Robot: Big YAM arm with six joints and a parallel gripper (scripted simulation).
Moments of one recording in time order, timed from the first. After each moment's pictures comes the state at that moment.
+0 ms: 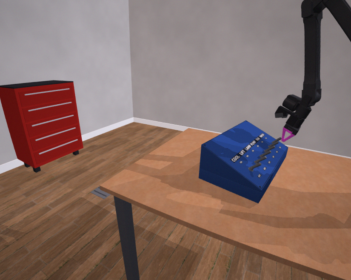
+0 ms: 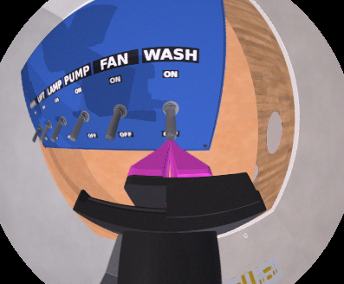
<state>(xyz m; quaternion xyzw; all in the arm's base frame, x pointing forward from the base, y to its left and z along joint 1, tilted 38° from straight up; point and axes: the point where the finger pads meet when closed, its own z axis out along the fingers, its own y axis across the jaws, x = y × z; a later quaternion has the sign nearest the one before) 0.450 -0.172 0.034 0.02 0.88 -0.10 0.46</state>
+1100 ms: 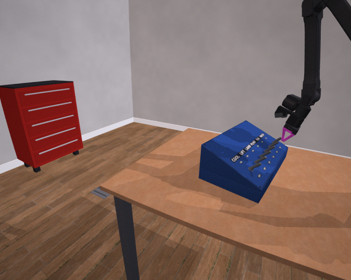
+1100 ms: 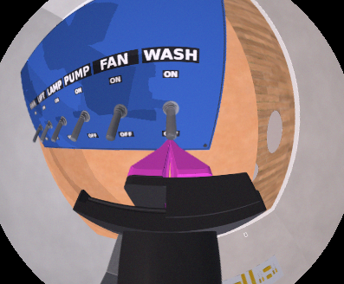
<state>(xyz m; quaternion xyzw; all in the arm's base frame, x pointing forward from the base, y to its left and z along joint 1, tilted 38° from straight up) 0.450 -0.172 0.035 0.02 0.88 -0.10 0.46</state>
